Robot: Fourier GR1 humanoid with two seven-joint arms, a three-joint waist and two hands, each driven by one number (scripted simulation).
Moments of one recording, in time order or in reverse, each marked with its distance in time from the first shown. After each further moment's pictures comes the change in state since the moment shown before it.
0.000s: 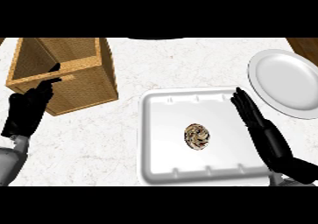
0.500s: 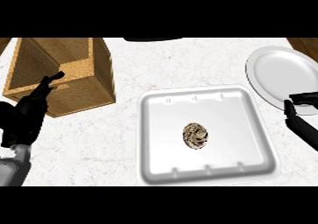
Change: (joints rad) left arm 0.081 -0.082 0.070 -0.074 0.029 0.078 -0.001; right arm 0.011 -0.124 -0.300 -0.051 0.158 -0.336 0.171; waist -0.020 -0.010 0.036
